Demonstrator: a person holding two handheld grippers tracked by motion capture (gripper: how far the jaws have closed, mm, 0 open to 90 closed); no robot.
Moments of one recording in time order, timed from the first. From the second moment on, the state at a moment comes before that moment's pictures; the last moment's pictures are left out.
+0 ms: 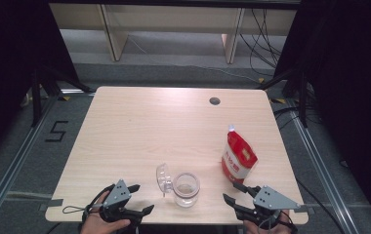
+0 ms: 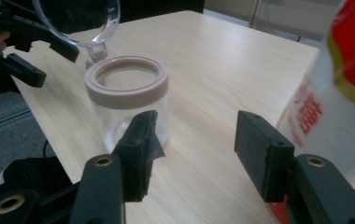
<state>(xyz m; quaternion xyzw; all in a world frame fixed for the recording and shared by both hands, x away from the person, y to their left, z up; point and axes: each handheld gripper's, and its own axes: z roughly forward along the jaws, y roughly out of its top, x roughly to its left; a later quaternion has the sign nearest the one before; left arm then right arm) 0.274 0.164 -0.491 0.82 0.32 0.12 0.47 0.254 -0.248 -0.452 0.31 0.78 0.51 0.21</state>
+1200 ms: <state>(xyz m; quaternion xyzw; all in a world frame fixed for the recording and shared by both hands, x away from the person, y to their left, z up) 0.277 0.163 -0.490 0.81 0.32 0.12 0.47 0.279 -0.285 -0.472 0.38 0.75 0.48 0.24</state>
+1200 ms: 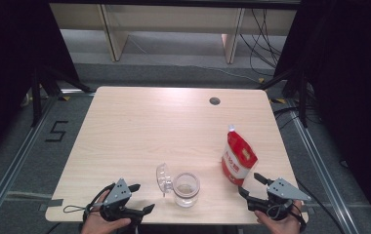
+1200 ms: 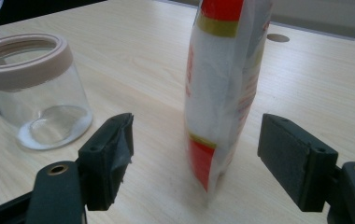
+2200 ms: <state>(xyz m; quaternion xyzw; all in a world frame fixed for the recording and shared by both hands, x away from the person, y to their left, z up) 0.278 0.160 -0.492 0.81 0.33 0.11 0.47 0.313 -0.271 -0.480 0.39 0.75 0.48 0.25</state>
